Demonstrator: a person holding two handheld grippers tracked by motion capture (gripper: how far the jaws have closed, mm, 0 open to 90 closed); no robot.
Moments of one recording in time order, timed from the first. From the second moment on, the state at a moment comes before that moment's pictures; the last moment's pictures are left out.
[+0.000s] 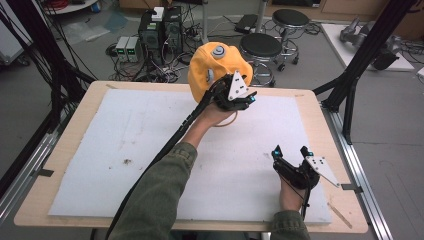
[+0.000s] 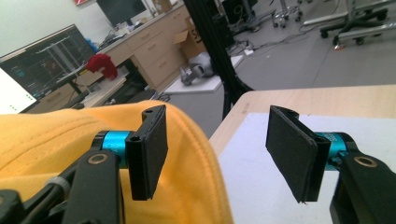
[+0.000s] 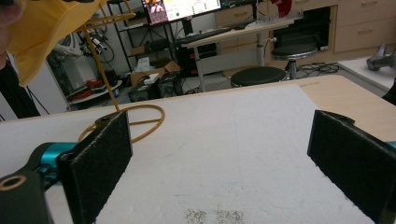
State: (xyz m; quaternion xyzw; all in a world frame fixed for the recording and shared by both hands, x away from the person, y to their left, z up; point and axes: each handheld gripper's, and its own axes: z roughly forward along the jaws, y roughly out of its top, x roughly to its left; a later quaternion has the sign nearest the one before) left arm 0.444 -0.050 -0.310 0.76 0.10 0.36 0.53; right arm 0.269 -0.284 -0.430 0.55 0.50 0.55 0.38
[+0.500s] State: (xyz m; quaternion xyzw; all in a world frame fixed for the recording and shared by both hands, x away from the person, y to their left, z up) left arm 0.435 -0.039 -0.296 0.72 0.13 0.34 0.59; right arm 0.268 -0.287 -0.430 0.56 0.50 0.54 0.38
